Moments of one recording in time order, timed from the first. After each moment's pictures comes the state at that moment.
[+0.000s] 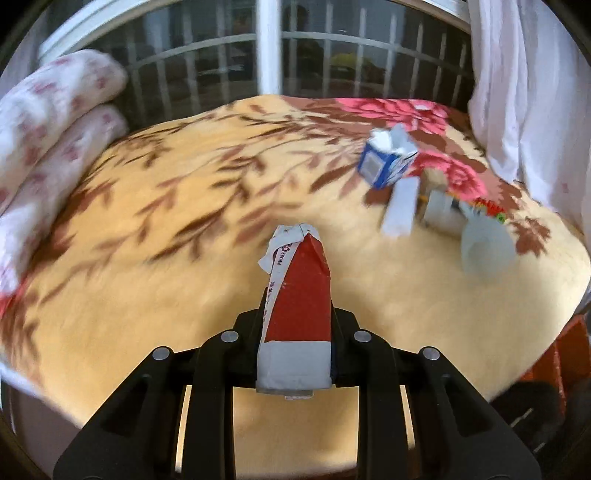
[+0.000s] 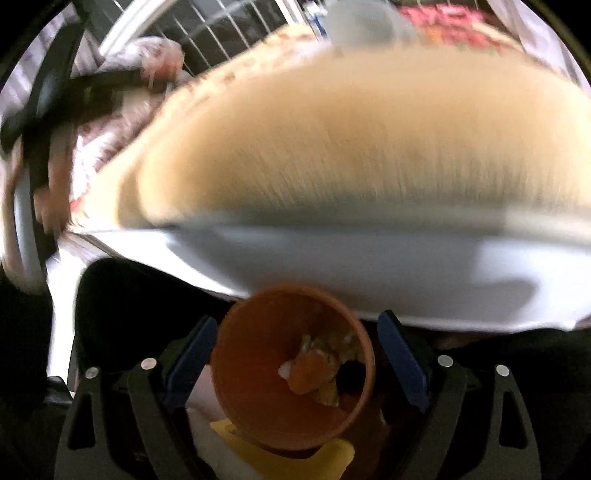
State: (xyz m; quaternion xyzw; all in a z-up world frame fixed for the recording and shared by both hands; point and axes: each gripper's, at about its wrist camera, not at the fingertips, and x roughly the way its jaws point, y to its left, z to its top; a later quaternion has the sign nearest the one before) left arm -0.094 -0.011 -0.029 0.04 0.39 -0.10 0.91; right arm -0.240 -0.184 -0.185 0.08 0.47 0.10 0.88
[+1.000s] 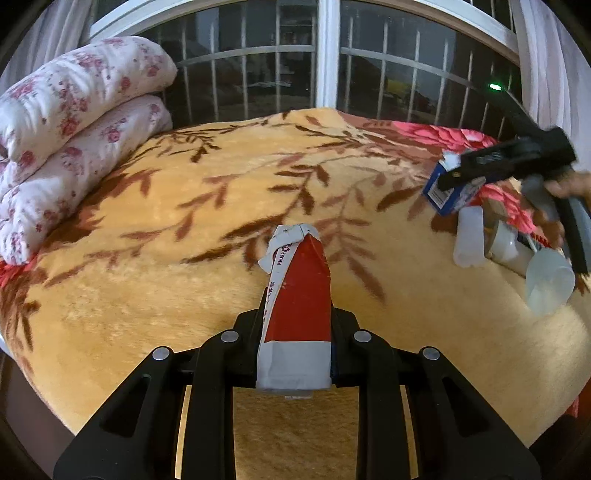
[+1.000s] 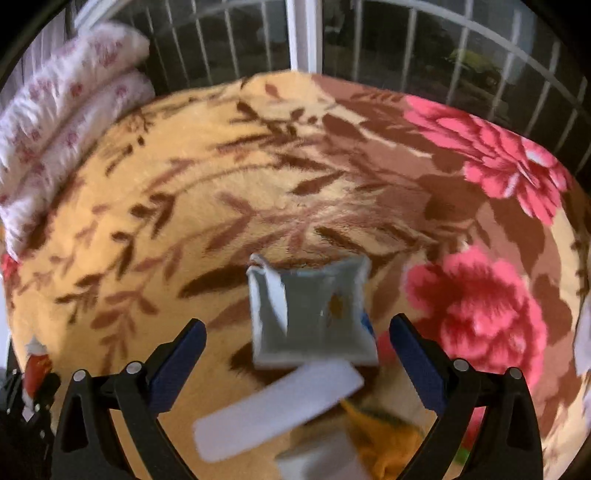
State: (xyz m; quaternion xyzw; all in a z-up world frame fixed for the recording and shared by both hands) left arm -0.062 0.014 -0.058 0.00 0.35 -0.04 0.94; right arm 0.116 -0.182 -0.072 -0.11 0.49 0.05 0.86
